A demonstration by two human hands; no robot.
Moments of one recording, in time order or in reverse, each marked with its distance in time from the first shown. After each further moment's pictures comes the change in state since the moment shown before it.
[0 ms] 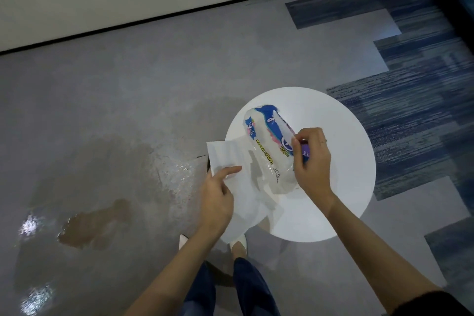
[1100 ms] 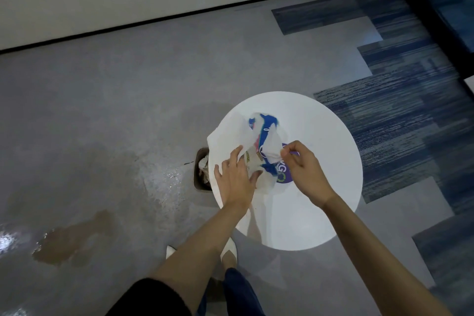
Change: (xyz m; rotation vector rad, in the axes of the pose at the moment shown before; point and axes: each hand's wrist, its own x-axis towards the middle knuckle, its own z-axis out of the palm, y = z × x) left_hand 0.070 -0.017 0.104 0.579 0.039 0.131; right_hand 0.010 0.005 -0.025 0.345 -0.416 0.581
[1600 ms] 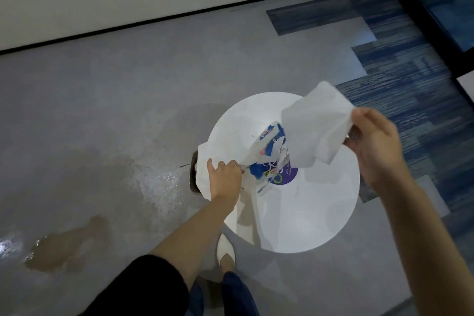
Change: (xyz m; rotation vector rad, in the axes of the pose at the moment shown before) left_hand 0.023 -0.022 0.008 0.545 -0.193 0.197; right_hand -0.012 -0.074 -0.085 0.384 0.341 -0.068
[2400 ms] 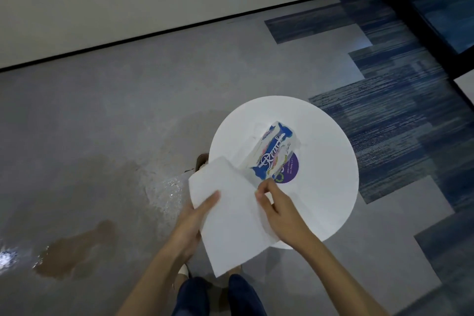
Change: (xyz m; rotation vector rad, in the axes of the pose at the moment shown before) left_hand -0.127 -0.063 -0.052 -1.885 -0.359 -0.508; right_hand -0.112 0.114 0.059 -0.461 -0.554 -0.042
